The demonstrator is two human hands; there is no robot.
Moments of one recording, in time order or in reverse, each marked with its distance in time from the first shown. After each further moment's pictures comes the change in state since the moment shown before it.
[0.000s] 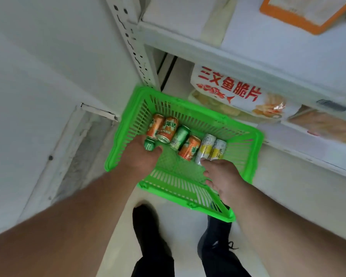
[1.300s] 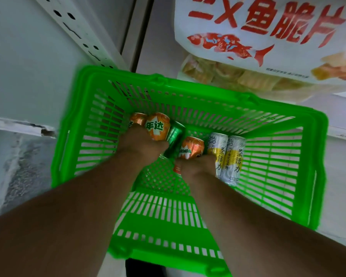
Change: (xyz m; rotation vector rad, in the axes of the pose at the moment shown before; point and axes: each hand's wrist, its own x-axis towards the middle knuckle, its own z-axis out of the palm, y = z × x) left_hand 0.205 -0.031 0.119 0.313 -0.037 0.073; right_hand 0.190 0.028 0.117 0.119 0.269 0.073
